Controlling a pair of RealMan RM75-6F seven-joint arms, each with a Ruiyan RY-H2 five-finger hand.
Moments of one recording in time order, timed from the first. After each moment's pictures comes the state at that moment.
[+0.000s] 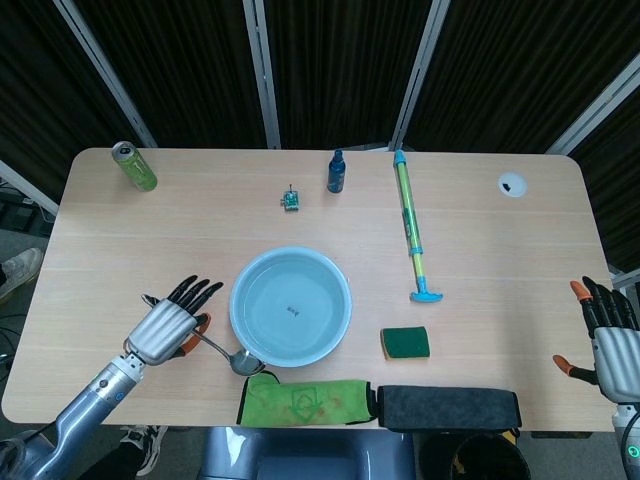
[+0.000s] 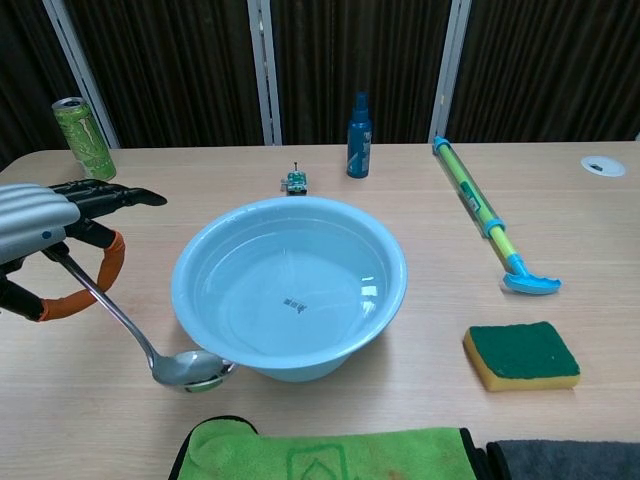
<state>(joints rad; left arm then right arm) -0.51 -1.35 0.07 -1.54 1.66 1.16 0.19 0.07 -1.07 0.08 -1.60 -1.47 1.47 0.05</state>
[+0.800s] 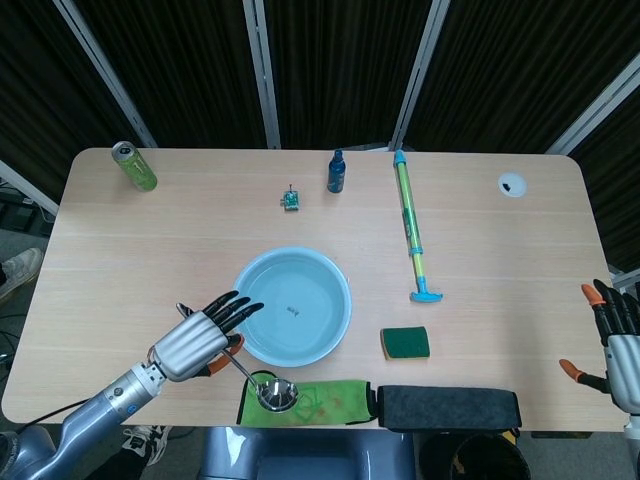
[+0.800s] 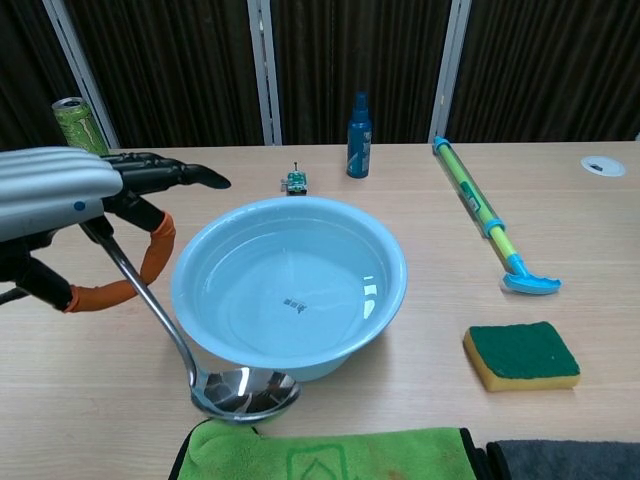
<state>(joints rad) -0.60 -1.24 0.05 -1.79 1.70 1.07 0.22 0.04 -1.04 0.07 -1.60 -1.51 1.53 0.13</state>
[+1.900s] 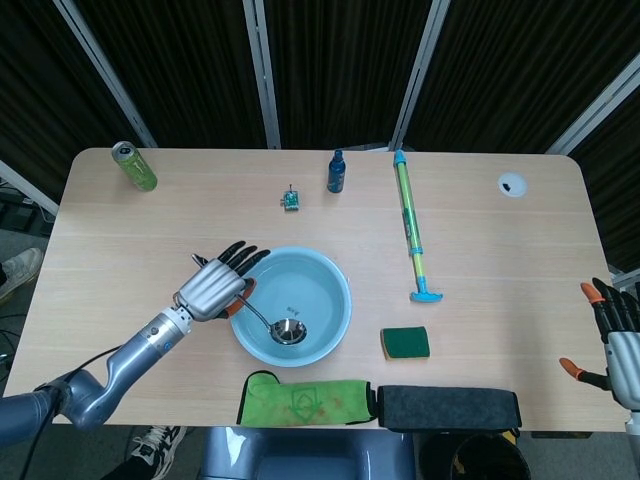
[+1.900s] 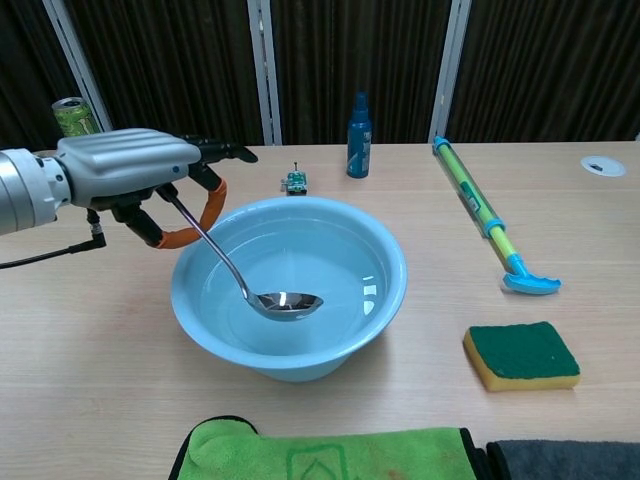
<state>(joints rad) -0.76 -1.43 -0.11 -1.48 1.46 0.89 0.22 0.05 -1.03 0.07 -1.59 -1.51 1.50 0.16</state>
